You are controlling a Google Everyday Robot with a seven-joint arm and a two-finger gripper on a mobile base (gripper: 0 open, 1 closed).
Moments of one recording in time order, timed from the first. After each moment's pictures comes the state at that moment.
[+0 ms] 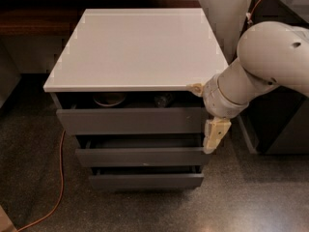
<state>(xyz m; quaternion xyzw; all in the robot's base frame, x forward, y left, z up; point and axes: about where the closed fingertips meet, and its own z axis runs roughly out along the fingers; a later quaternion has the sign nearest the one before) 0.502 -0.134 0.815 -0.76 0.62 0.00 0.22</state>
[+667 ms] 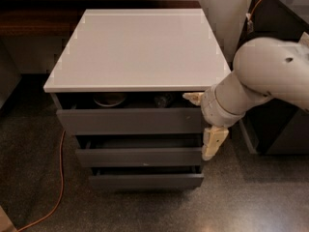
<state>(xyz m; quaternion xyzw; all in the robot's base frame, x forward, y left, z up) 0.497 -0.131 0.794 -0.77 0.60 0.00 0.22</state>
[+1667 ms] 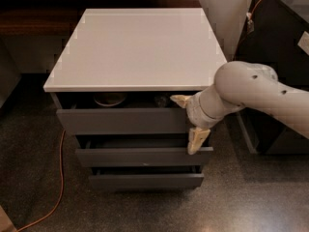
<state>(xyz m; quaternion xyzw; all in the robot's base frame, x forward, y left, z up) 0.550 -0.112 0.734 -0.78 0.56 -0.02 0.26</state>
